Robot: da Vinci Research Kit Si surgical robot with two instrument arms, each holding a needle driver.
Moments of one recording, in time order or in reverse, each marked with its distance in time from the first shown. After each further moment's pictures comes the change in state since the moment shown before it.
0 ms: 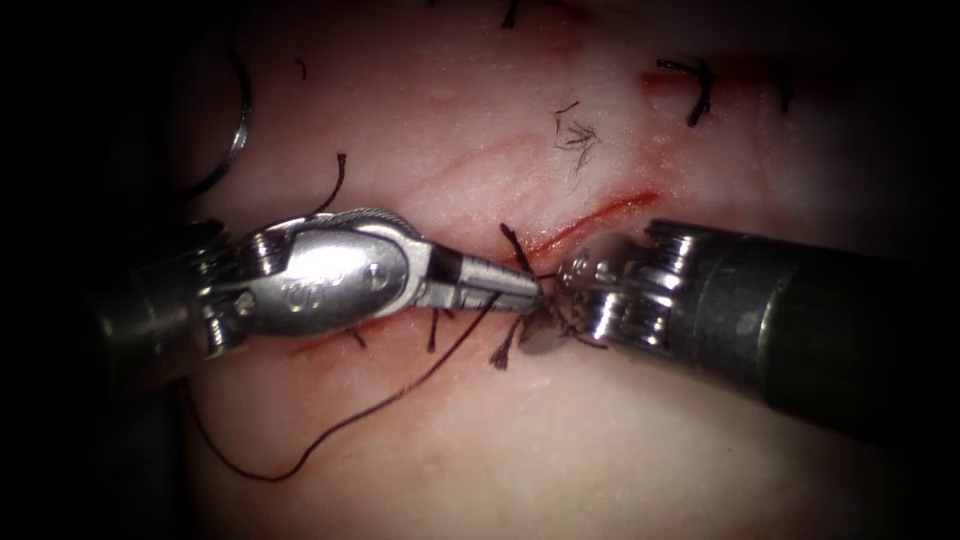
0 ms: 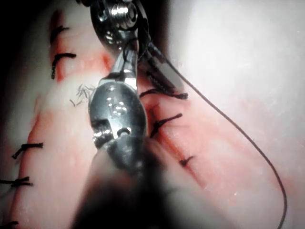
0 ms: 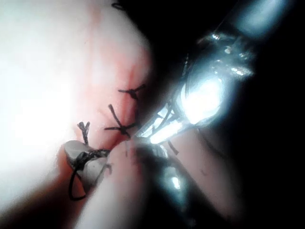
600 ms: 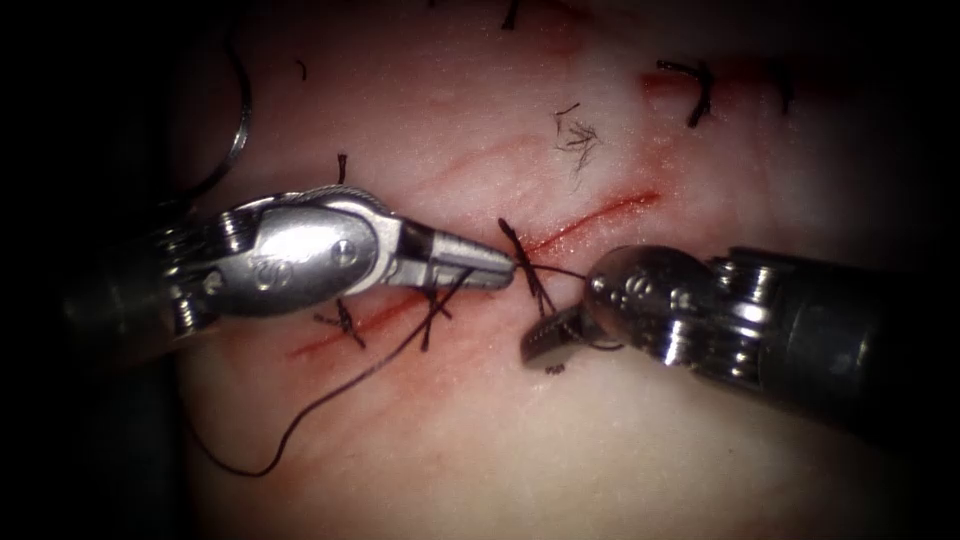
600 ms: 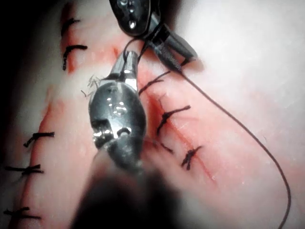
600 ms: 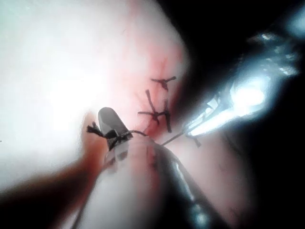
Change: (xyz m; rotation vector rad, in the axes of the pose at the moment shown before) right arm -0.002 0.000 -0.002 0.130 0.146 -0.452; left arm 0.000 -0.001 -0.003 0.023 -0.013 -0.015
